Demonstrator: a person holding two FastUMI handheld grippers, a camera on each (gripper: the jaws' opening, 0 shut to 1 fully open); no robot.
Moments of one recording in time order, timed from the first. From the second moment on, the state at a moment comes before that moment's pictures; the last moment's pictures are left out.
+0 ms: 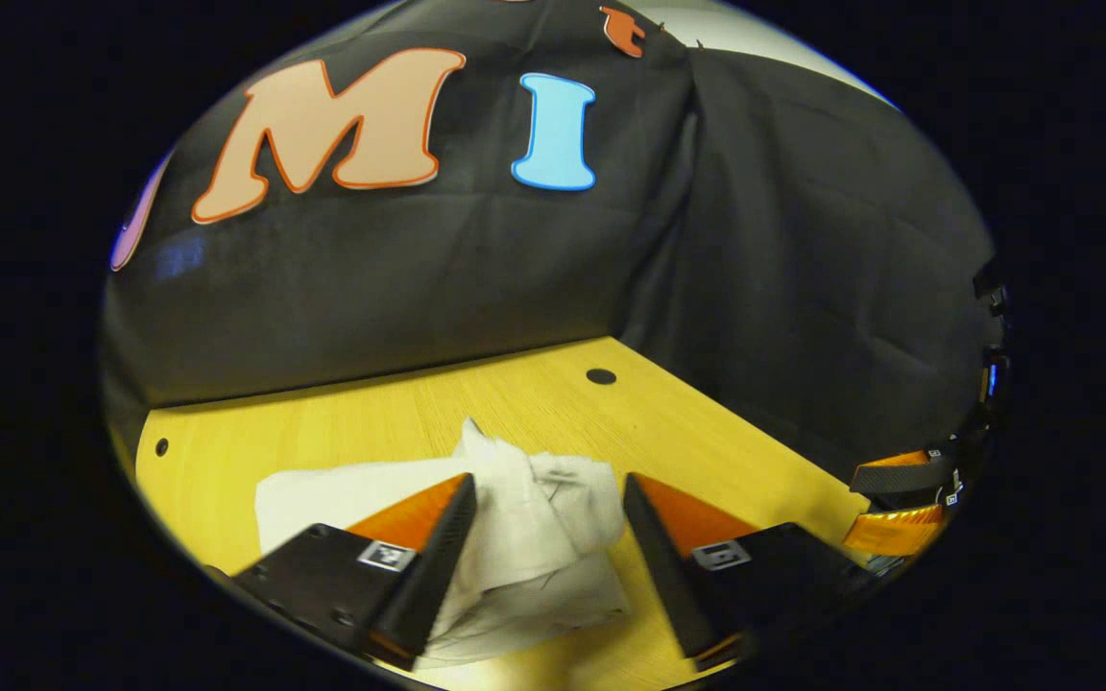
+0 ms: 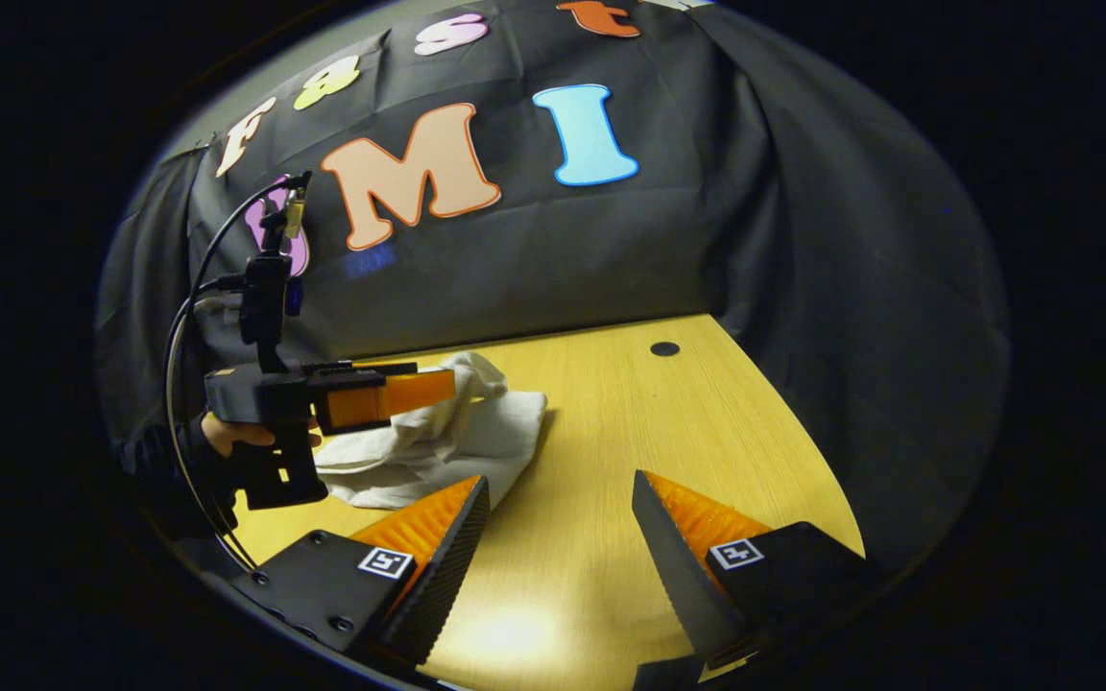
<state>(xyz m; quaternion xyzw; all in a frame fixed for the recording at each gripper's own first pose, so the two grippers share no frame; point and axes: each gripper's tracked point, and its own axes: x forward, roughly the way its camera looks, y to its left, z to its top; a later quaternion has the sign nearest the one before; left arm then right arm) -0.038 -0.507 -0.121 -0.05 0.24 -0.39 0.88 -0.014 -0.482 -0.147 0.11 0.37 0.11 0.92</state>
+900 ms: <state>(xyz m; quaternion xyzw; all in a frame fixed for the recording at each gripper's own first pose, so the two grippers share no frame) -0.005 -0.160 0.057 0.00 0.00 -0.10 0.99 0.079 -0.315 0.061 0.10 0.09 0.12 0.98</state>
